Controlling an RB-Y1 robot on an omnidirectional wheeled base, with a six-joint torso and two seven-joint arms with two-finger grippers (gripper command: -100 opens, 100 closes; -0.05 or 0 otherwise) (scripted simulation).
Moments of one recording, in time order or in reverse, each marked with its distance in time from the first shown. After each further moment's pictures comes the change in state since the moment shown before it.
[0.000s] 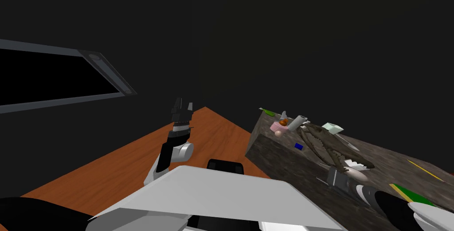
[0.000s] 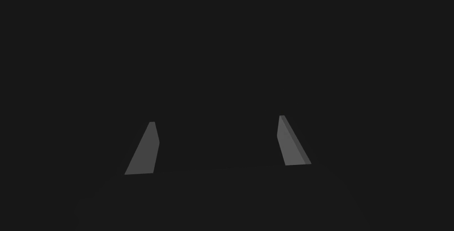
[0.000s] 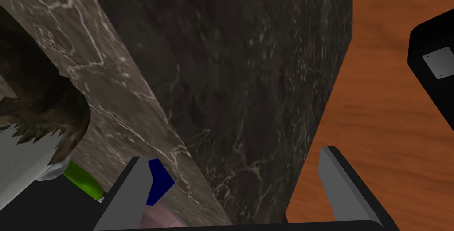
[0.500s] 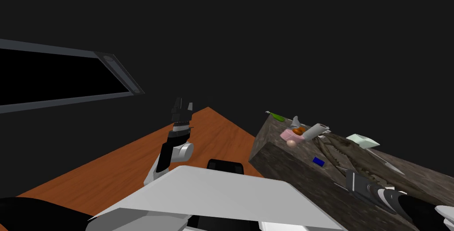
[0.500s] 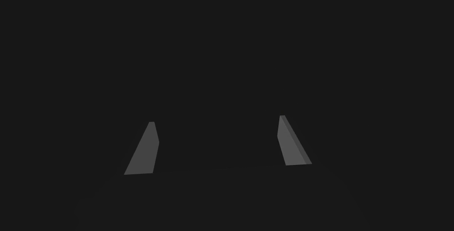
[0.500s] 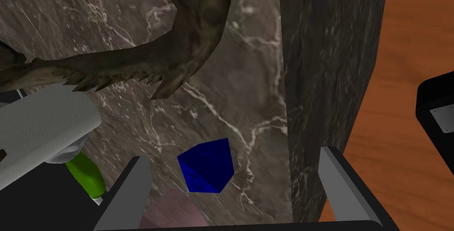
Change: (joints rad) left arm 0.000 0.000 0.000 0.000 0.000 0.000 0.000; right arm -0.015 -0.070 0.011 0.108 0.016 0.002 0.030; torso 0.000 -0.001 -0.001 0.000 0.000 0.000
